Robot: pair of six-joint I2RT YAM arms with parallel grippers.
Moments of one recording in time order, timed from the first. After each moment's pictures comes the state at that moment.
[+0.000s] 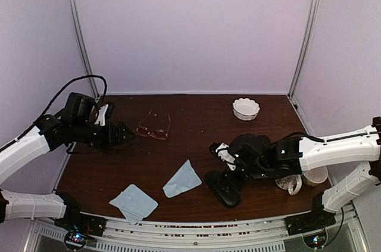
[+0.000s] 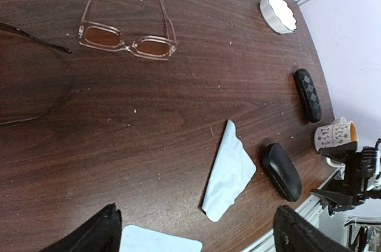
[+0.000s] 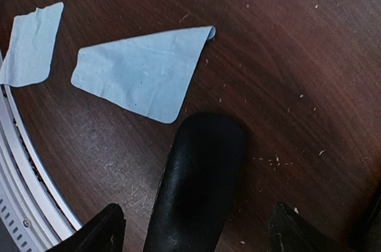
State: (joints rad) left arm -0.50 0.98 0.84 -0.60 0.27 -0.56; right arm 1.15 1.34 0.85 -0.39 0.20 0.24
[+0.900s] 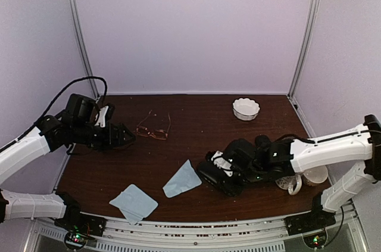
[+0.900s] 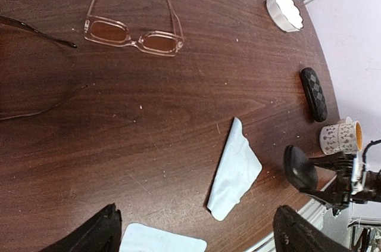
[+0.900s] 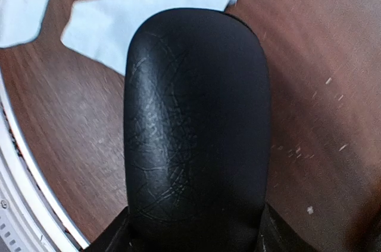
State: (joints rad) left arm -0.51 0.98 0.82 -0.60 0.24 -0.57; right arm 1.15 1.49 0.85 -0.43 0.13 0.22
